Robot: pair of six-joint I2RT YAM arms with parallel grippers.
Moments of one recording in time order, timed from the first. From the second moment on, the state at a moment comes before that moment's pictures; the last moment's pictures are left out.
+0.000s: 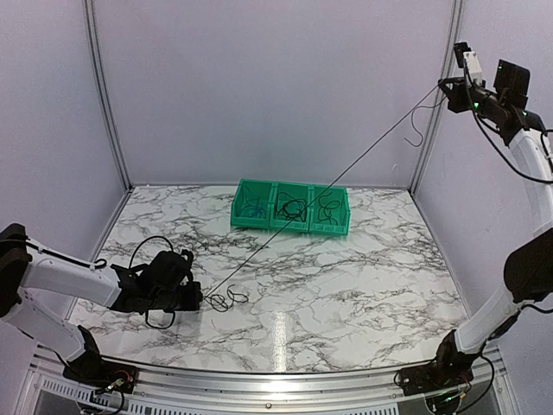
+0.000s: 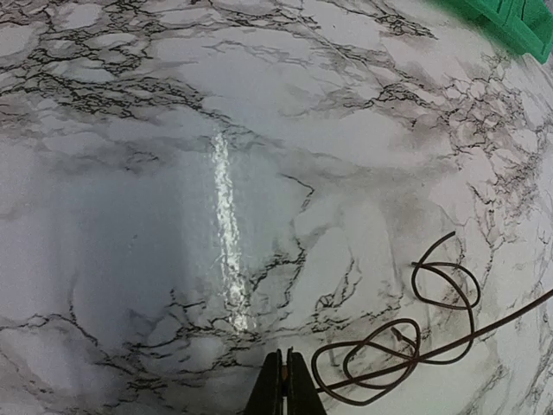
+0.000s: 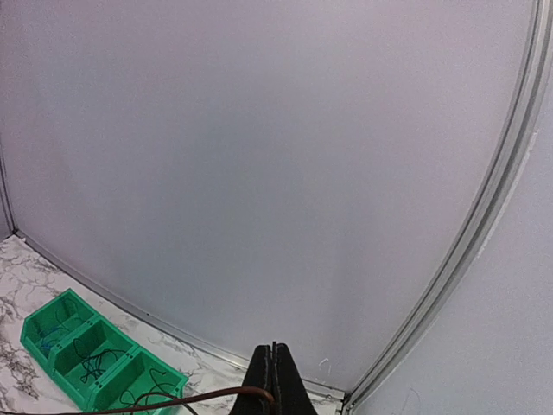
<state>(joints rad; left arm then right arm) -0.85 1.43 0.48 0.04 -0.18 -0.74 -0.15 1.54 1.98 -0.47 -0.43 -0.21</state>
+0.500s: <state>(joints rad) -0.85 1.10 0.68 -0.22 -0.38 -0.63 0.01 1.49 1.74 -0.42 -0.58 -0.27</state>
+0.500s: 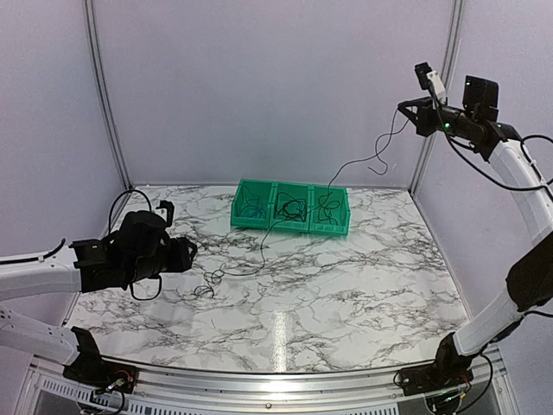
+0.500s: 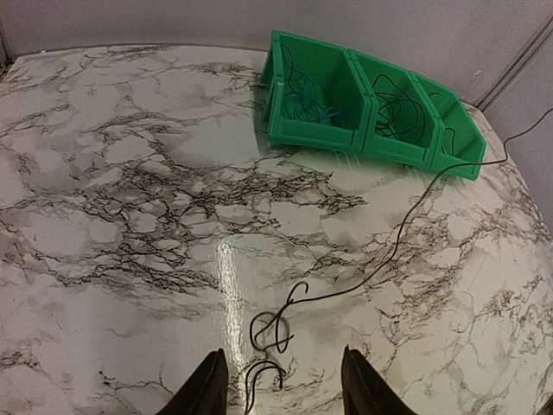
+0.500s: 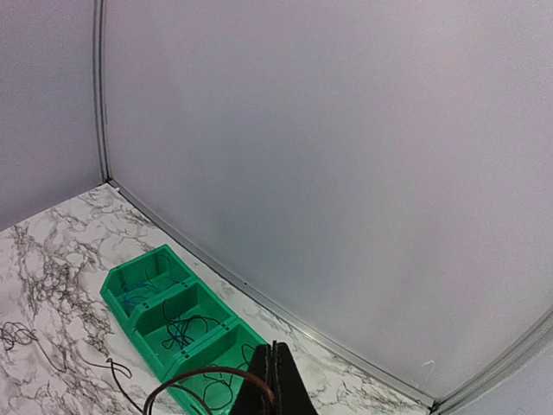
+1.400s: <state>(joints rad) -0.85 1.82 1.04 0.01 -0.02 -0.45 0.10 1.37 1.36 -0.46 -0.73 -0.39</state>
